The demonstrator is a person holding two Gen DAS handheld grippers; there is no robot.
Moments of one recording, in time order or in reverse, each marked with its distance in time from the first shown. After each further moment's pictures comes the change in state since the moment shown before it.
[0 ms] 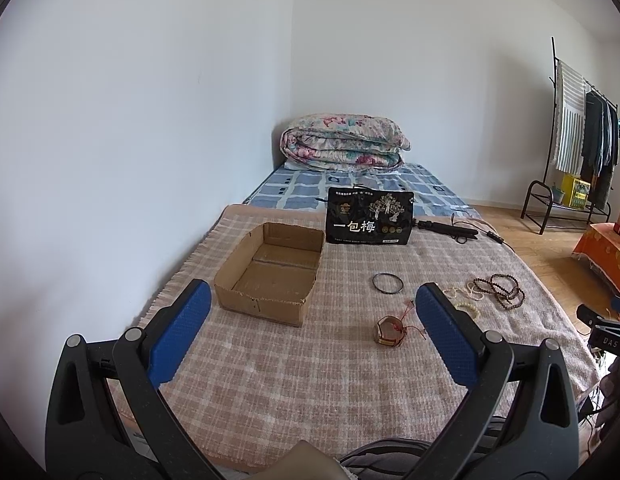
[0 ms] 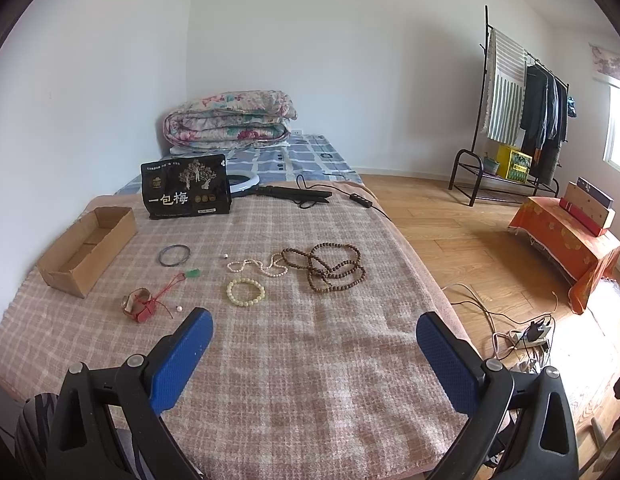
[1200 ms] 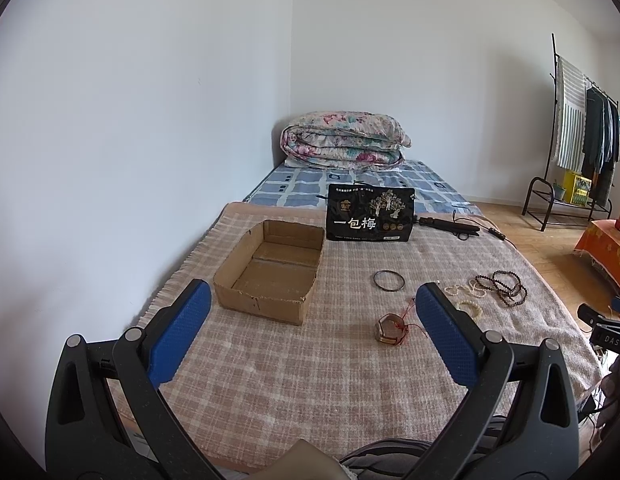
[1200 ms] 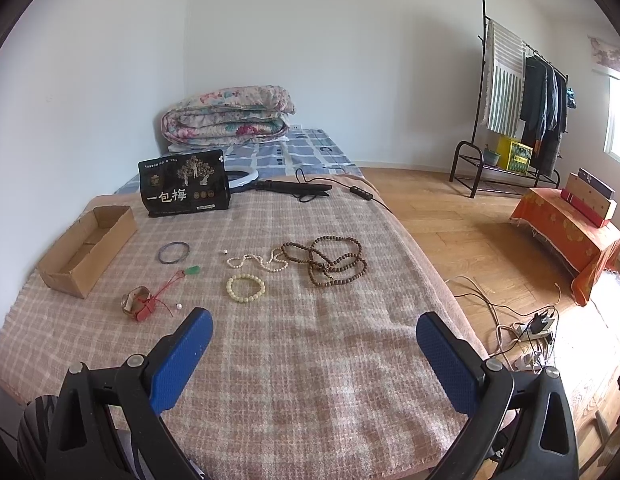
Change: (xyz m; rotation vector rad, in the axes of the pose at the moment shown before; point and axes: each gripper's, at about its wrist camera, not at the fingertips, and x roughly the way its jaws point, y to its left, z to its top) left arm -0.001 0.002 -0.001 0.000 -0.004 0.000; right arm 0.006 -0.002 -0.003 0.024 0.021 0.011
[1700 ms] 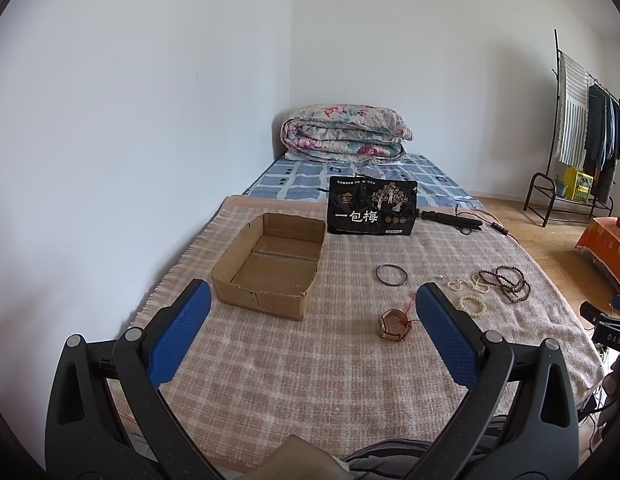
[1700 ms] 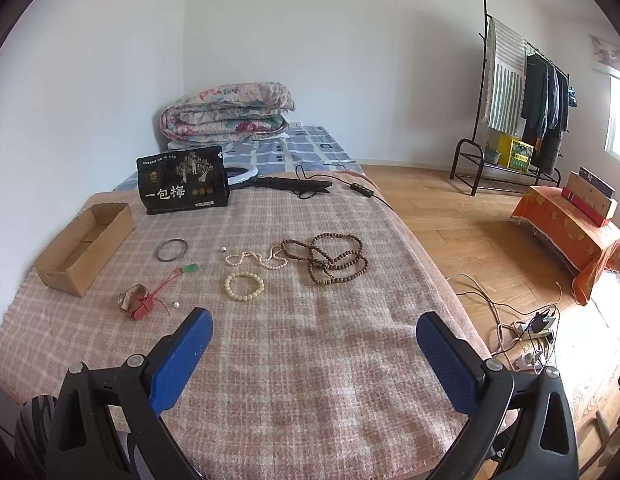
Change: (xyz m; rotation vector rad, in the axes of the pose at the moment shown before) left arm 0.012 0.002 -0.012 -0.001 0.017 0.005; right arm 0.008 -0.001 0.000 -0.001 0.011 -0.001
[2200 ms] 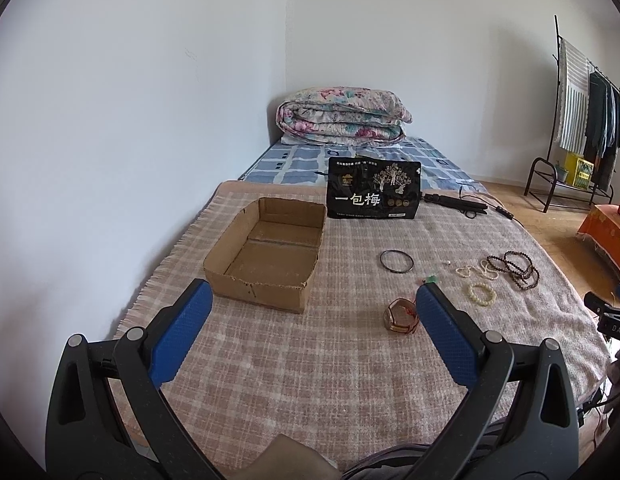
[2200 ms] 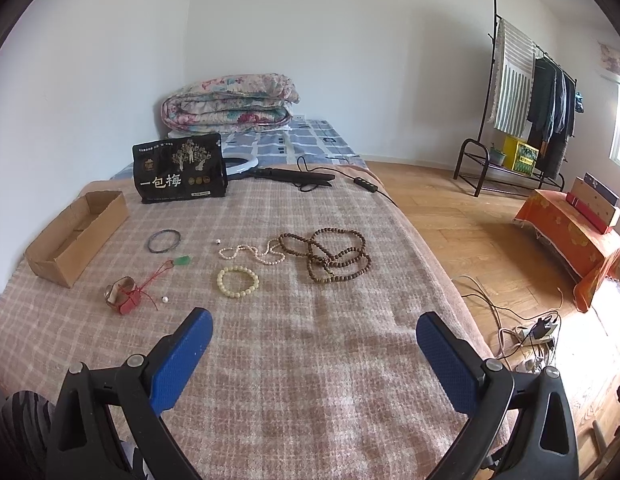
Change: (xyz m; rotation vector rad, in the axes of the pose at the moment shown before) left arm 0.040 -0.001 -0.005 0.025 0.068 -0.011; right arm 0.030 -0.001 0.000 -0.031 0.022 0.010
